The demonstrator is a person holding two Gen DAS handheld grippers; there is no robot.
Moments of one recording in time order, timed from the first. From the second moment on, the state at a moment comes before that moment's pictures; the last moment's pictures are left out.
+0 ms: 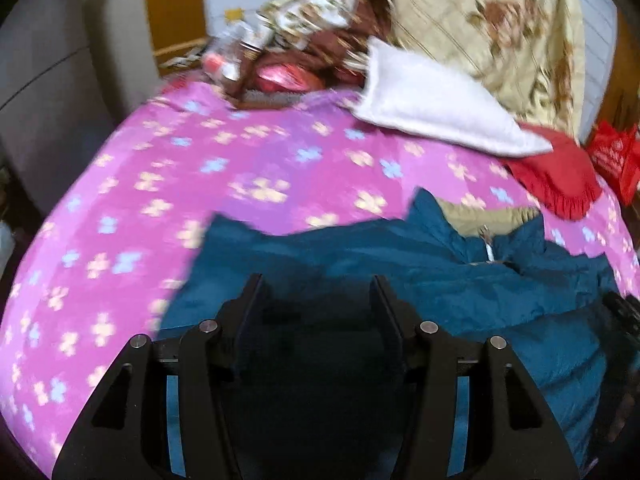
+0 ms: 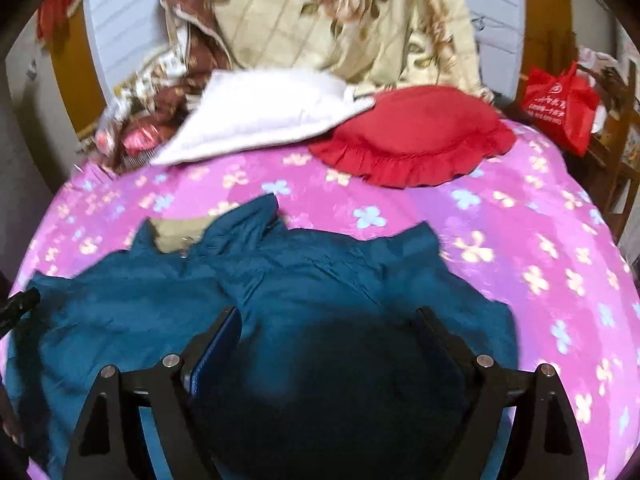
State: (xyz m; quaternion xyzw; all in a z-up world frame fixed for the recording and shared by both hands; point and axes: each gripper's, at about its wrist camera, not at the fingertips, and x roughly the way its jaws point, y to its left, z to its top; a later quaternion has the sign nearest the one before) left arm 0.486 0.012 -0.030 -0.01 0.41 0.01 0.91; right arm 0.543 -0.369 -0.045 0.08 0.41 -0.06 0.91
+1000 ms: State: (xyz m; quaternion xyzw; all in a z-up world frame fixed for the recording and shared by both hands) left arm 0.477 0.112 -0.065 -0.14 0.44 0.01 0.89; right arm 0.491 -0.435 -0.083 0.15 0.41 -0.11 0.89
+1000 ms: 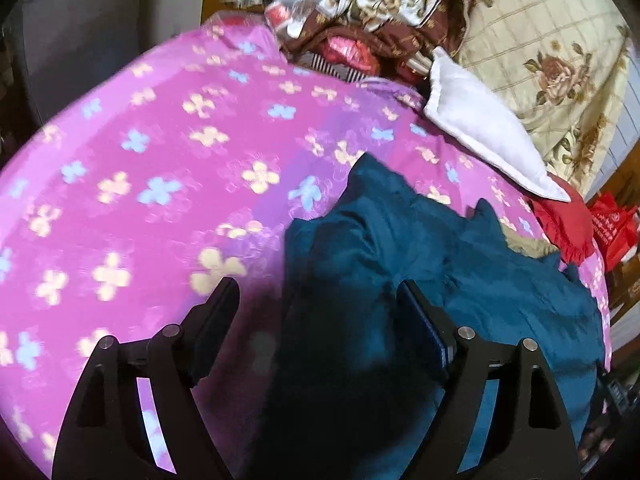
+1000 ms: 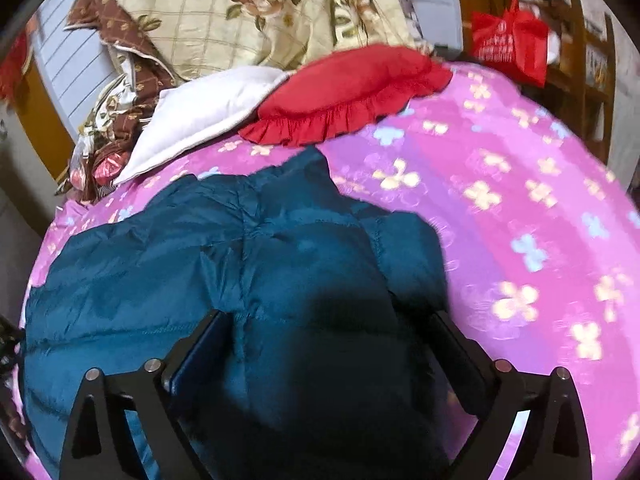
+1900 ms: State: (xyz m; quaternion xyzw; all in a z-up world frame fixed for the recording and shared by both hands) left arm 0.436 0.129 -0.120 -0.24 0.52 -0.22 0.79; right arm 0.447 -0.495 -0.116 0.33 0.44 0.00 0.84
